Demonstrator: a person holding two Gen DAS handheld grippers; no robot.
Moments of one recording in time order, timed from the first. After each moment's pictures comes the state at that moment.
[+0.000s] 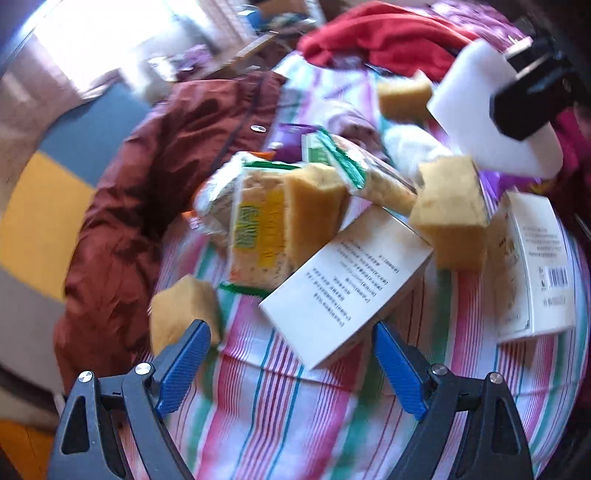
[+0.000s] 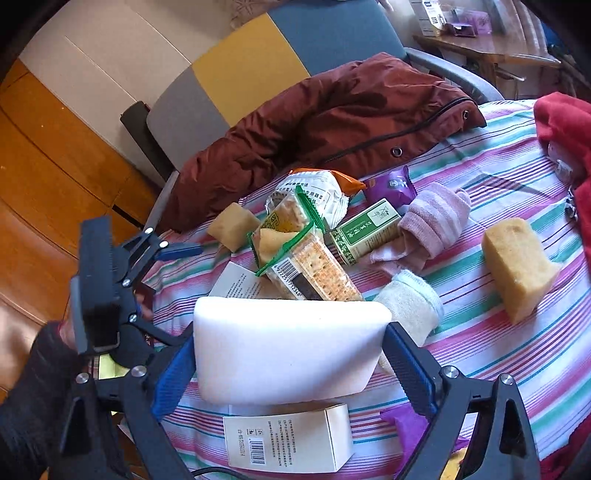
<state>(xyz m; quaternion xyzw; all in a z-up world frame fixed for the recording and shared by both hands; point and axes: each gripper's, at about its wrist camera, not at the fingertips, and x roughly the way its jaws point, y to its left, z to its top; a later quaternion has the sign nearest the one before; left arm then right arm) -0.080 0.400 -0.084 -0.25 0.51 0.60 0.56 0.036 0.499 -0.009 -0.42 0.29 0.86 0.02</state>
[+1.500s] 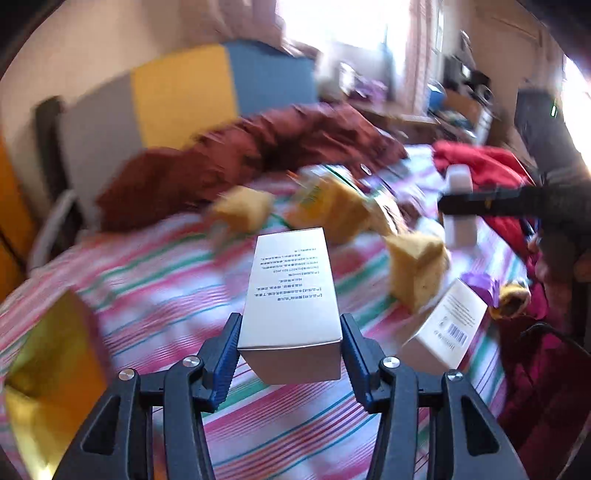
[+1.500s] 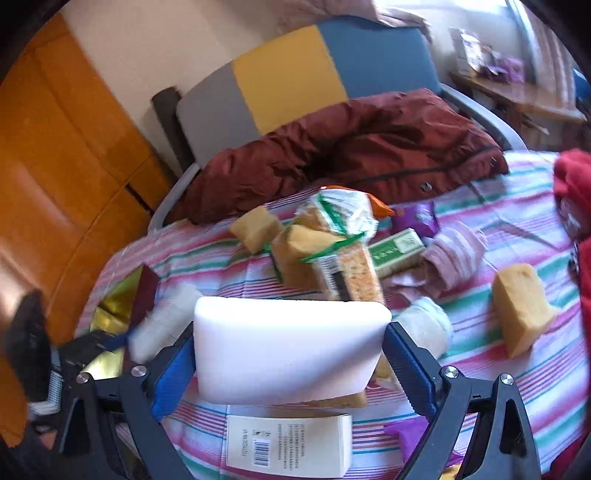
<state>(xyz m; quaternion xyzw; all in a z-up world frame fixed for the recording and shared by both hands) -0.031 0.251 -0.033 -0.37 0.19 0.82 0.40 0.038 0.464 0.008 -0.40 0.19 0.89 -0.01</state>
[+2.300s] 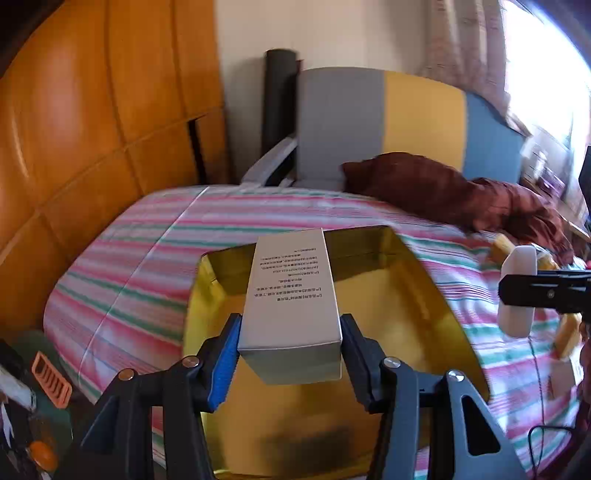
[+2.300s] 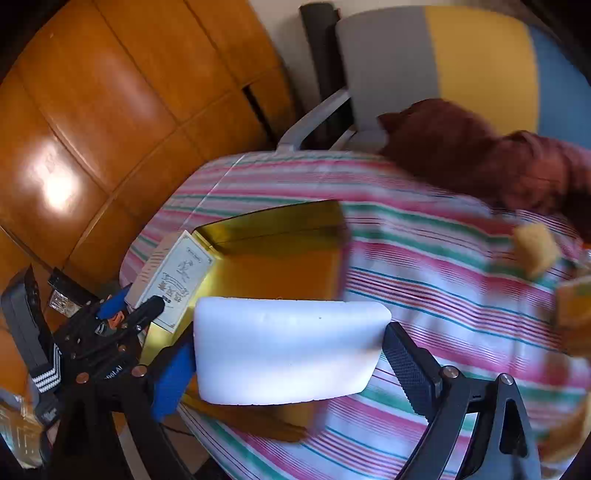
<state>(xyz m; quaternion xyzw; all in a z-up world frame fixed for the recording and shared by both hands) -0.101 -0.018 -0.021 -0.38 0.05 0.92 0.07 -0.074 0.163 0.018 -0.47 0.08 0.85 -0.22</state>
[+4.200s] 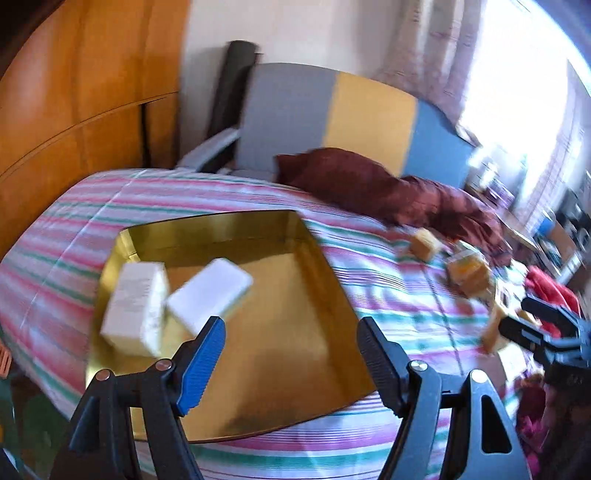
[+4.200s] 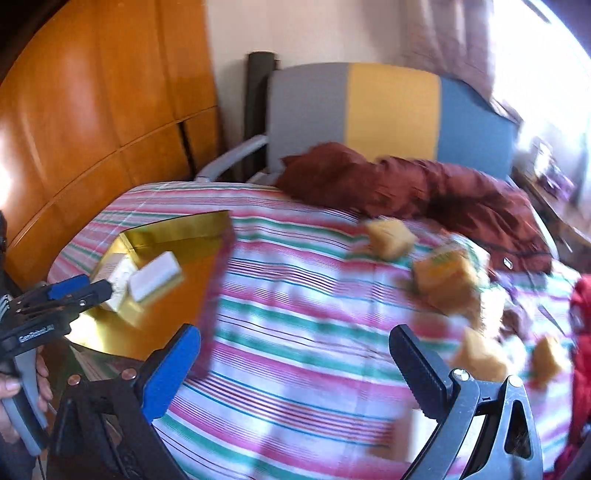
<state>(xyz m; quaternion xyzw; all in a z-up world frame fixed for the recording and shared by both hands) -0.058 0.043 -0.015 -0.39 -0.01 0.90 0.20 0.043 0.263 0.035 -0.39 0.01 0.92 -0.03</state>
